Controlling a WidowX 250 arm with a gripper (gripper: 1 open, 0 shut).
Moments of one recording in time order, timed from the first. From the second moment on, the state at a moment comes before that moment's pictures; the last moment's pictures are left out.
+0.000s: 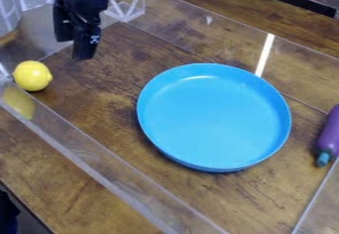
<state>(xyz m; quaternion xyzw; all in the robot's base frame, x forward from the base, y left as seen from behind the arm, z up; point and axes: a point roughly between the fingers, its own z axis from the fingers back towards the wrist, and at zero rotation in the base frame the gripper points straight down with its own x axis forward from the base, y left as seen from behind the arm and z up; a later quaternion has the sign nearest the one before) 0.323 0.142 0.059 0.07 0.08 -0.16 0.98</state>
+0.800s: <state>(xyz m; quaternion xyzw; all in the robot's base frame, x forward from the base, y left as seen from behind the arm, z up) 0.321 0.163 0.056 0.05 0.10 -0.13 0.99</state>
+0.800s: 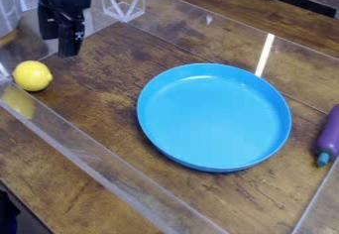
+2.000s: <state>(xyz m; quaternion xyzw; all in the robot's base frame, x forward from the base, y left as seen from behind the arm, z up) 0.313 0.185 0.050 0.05 0.10 -0.06 0.99</state>
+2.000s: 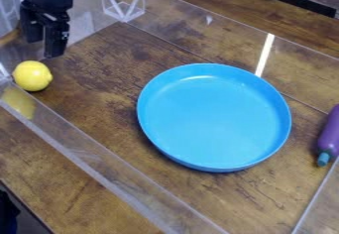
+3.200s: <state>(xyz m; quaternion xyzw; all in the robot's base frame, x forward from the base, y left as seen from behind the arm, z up) 0.294 0.184 0.019 0.05 0.12 0.00 0.99</state>
